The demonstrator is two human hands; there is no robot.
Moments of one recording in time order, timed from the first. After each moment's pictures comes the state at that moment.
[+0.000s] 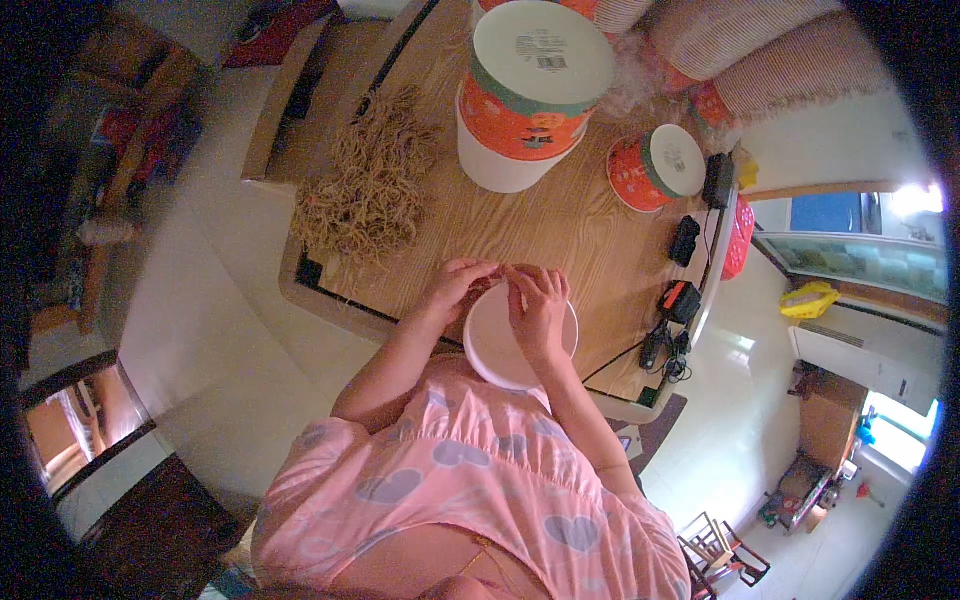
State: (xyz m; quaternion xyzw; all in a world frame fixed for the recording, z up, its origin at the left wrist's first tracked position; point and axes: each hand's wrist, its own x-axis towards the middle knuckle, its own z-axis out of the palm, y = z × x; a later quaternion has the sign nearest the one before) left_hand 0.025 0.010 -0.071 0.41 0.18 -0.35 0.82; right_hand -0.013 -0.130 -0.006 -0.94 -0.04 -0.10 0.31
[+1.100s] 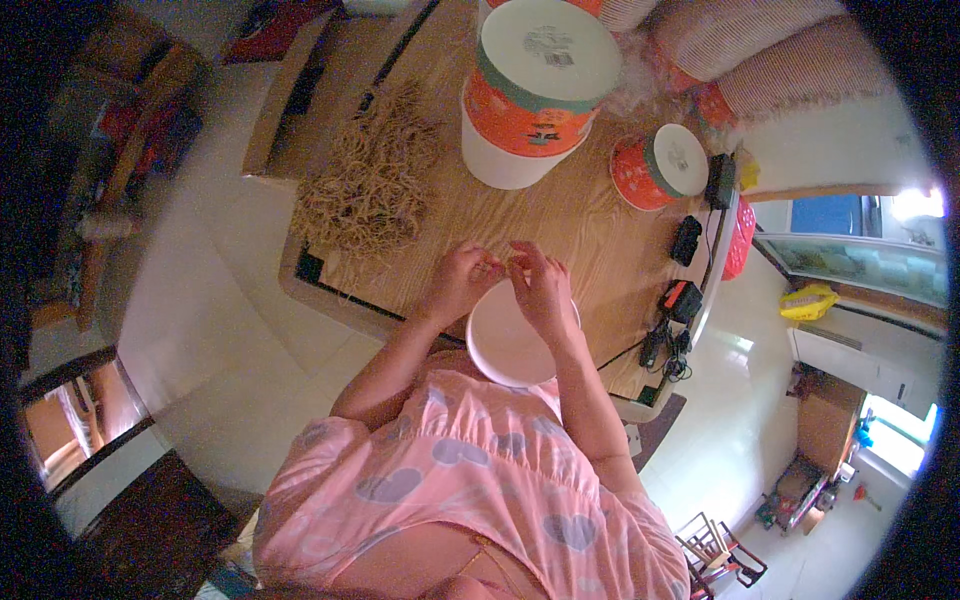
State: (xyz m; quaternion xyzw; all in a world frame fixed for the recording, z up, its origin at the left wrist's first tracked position) left_hand 0.030 0.015 -0.042 0.82 -0.10 -0.11 0.55; right_hand 0.014 -0.141 -0.010 -0.91 0.00 0.06 0.41
